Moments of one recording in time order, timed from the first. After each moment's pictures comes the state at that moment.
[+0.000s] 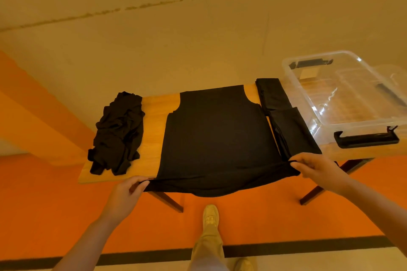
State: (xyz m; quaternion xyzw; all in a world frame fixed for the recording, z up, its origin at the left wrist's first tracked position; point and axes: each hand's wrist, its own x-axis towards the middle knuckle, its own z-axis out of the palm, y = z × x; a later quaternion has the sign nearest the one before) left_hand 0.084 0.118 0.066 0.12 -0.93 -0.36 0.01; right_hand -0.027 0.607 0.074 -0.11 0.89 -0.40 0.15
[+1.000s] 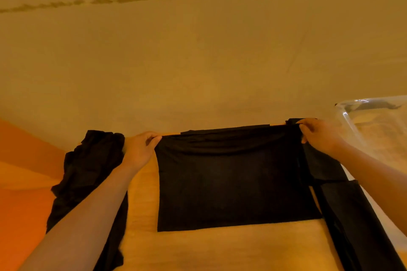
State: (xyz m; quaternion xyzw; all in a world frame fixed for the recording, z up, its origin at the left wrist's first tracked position) left_hand -0.317 0.048 0.050 0.14 -0.92 -0.37 -0.03; right_hand -0.382 0.506 0.073 0.05 0.94 -0.31 0.11
